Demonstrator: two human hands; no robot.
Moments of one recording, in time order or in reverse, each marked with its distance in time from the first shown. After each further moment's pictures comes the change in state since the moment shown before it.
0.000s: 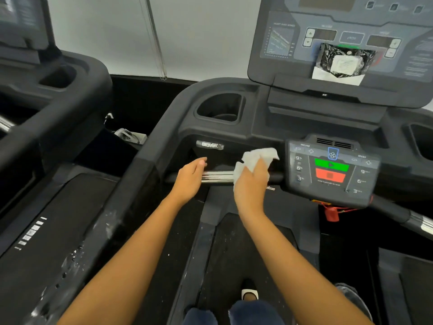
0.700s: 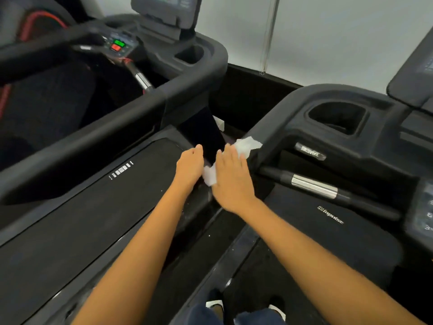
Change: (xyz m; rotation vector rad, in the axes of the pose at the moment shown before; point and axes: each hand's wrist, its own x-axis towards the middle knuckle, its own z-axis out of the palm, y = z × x) left_hand -0.089 -0.058 -0.164 -0.198 0.500 -0.536; right_hand -0.105 0.032 0.156 -1.196 -0.864 -0.907
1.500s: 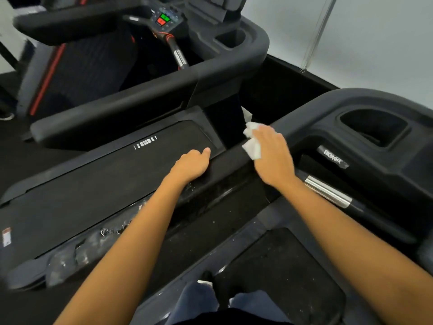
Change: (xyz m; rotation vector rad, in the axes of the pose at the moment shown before) left_hand -0.041 -0.030 -0.023 0.372 -0.074 -0.160; right_hand 0.033 0.082 -0.006 0.218 0.227 -0.276
